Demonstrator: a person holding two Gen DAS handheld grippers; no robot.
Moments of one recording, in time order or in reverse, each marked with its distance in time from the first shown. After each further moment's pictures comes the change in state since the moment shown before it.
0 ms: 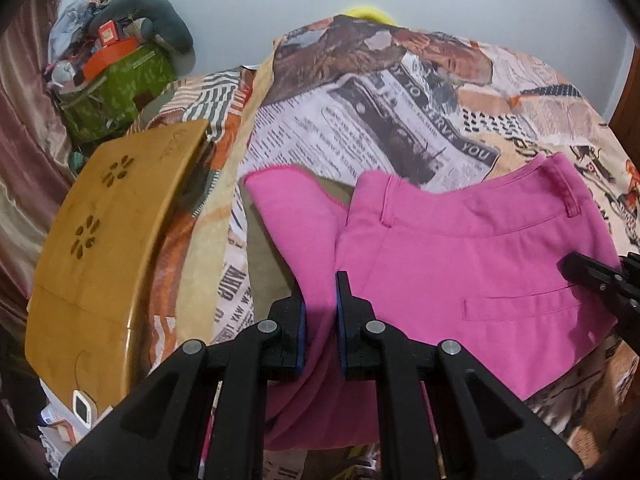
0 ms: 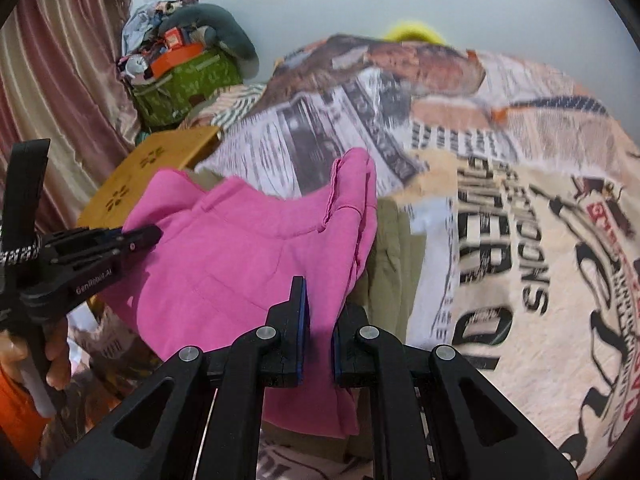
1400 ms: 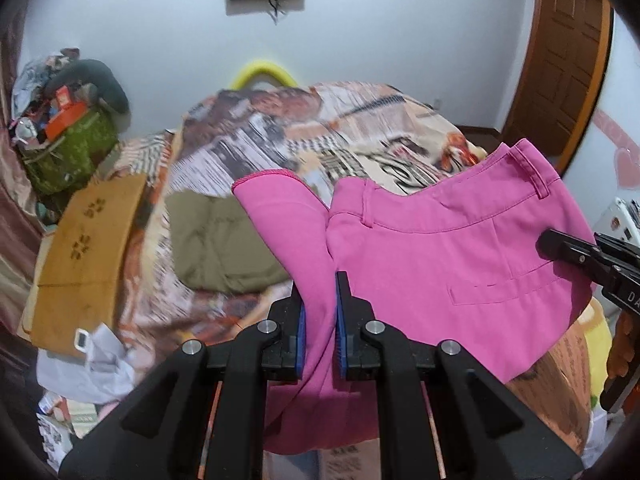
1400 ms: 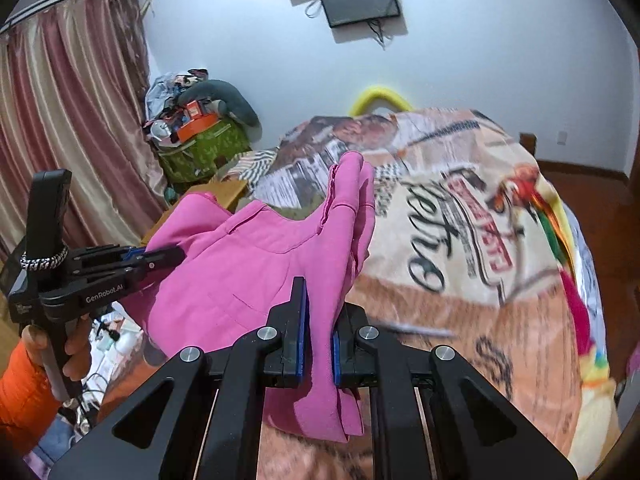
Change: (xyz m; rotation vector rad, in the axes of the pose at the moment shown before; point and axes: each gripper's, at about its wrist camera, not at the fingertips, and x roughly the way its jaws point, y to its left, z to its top) left arm -0.264 -0.122 -0.096 0.153 -0.147 -0.217; right arm -0.267 -0.012 -0.114 0.080 -0.230 0.008
